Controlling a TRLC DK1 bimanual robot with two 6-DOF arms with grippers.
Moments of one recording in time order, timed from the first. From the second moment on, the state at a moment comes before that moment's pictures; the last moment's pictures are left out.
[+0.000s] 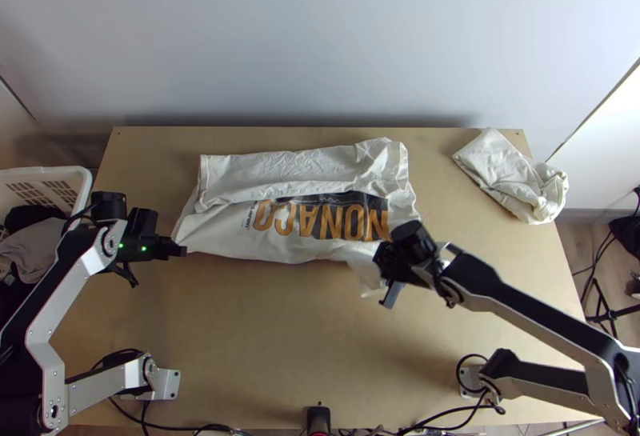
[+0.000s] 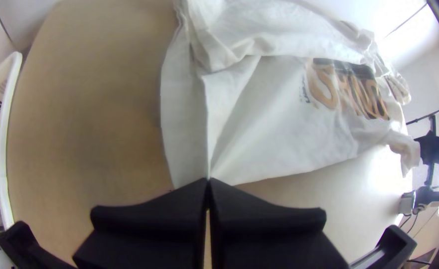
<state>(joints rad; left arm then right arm) 0.17 1.27 0.81 -0.66 0.28 0.22 0.76 1.25 0.80 -0.50 0.03 -0.39</state>
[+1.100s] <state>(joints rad) 0.23 1.01 0.76 -0.87 0.37 0.29 0.77 1.02 0.98 -0.84 -0.02 -0.34</state>
